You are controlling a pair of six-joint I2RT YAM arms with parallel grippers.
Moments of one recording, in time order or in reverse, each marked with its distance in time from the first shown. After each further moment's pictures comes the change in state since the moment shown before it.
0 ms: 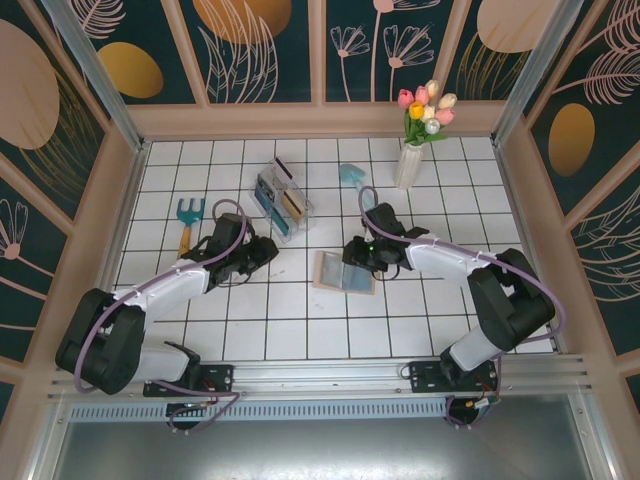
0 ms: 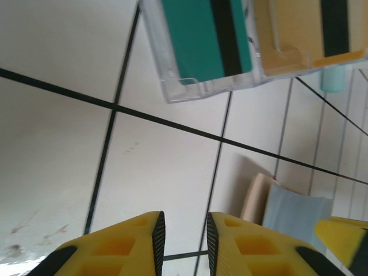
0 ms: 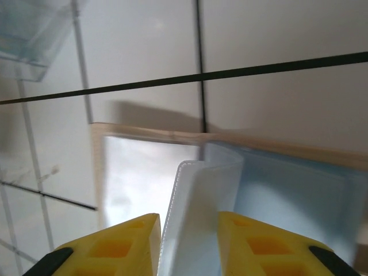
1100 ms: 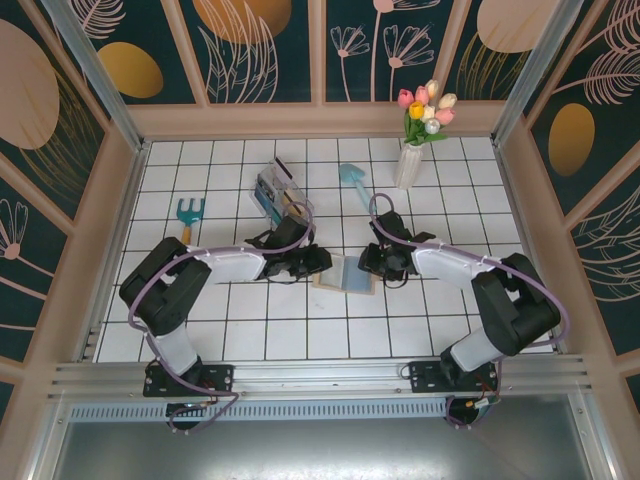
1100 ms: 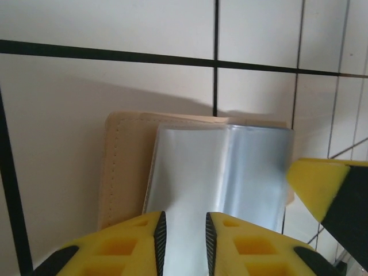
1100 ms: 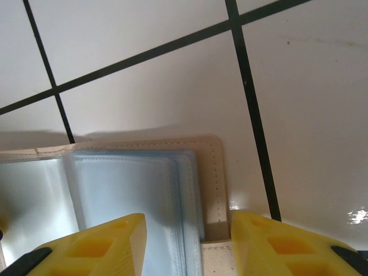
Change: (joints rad) left arm -0.275 0.427 0.260 0.095 0.090 0.000; right arm -0.032 -0.031 -0.068 -0.079 0.158 0.069
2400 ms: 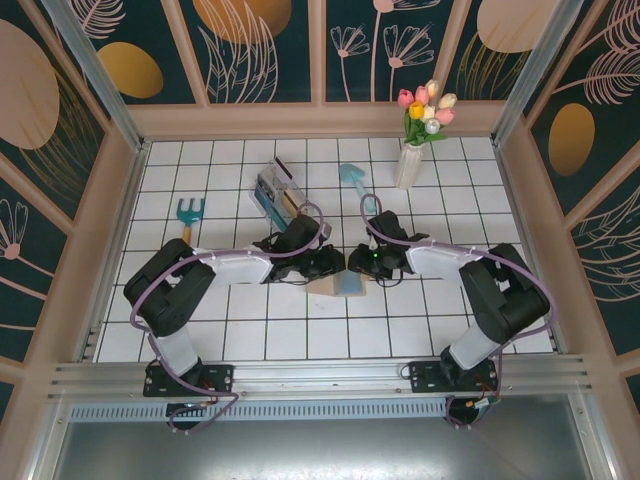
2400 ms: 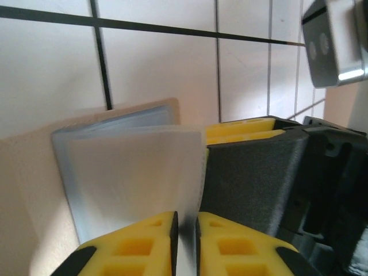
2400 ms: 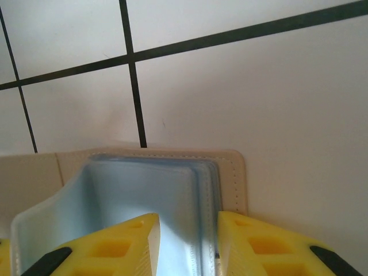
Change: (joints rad) left arm -0.065 0.003 0.018 0.093 0.084 -0.052; right arm -0.001 0.080 -0.003 0.154 -0.195 -0.091
